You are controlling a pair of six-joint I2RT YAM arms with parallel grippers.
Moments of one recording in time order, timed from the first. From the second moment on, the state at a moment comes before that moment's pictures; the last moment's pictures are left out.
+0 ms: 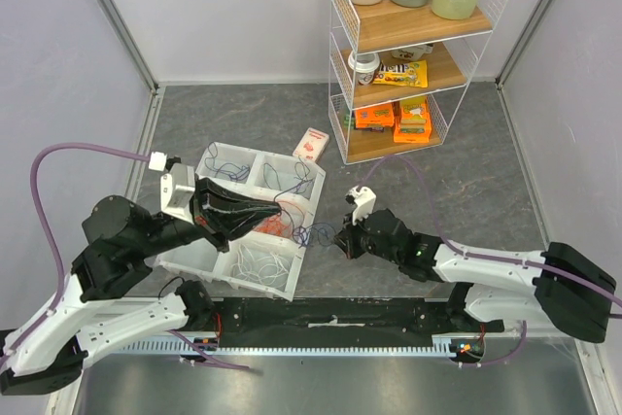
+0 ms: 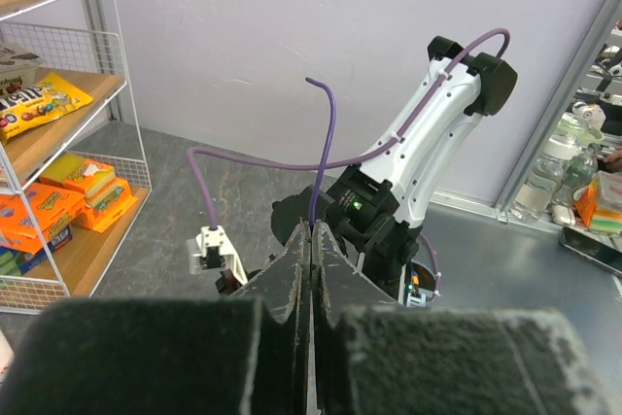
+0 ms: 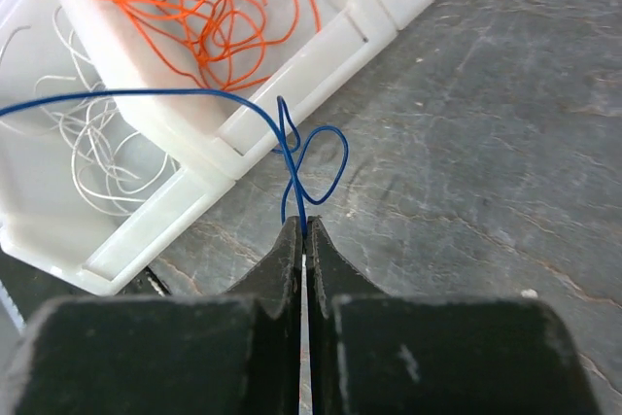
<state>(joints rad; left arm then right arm) -0.97 0.59 1.07 -0.26 0.31 -0.19 1.03 1.18 0.44 0.24 0.09 0.50</state>
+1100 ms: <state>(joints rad) -0.97 0.43 1.22 -0.44 -0.16 -0.10 0.77 0.76 0.39 -0.35 0.64 0.83</state>
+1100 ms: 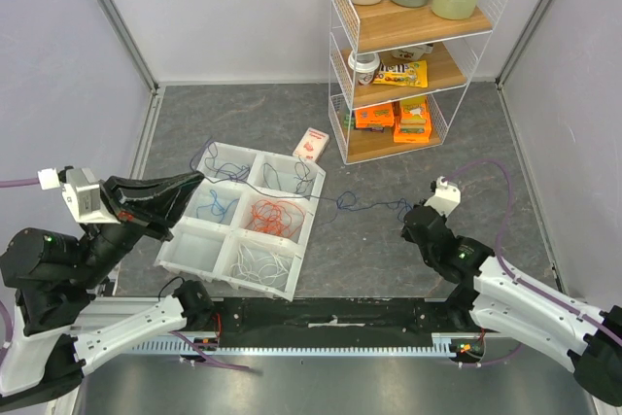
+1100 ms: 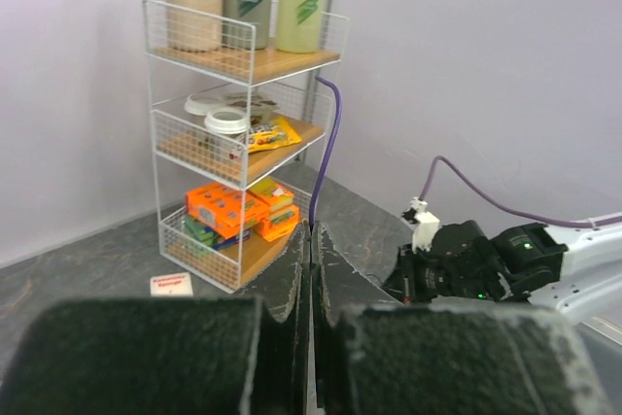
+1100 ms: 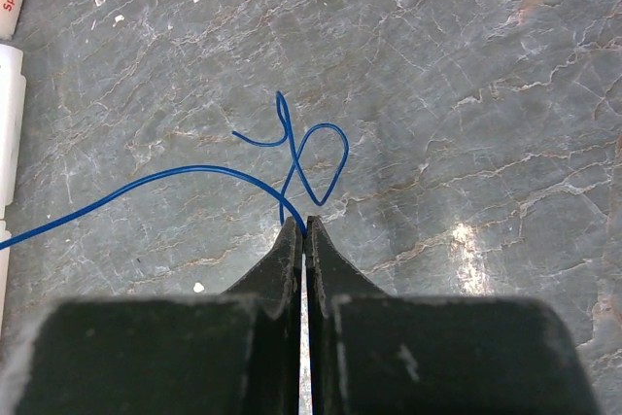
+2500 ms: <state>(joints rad) -0.97 0.42 1.27 -0.60 -0.81 0.06 0.75 0.58 0.39 -0.44 0.68 0.84</state>
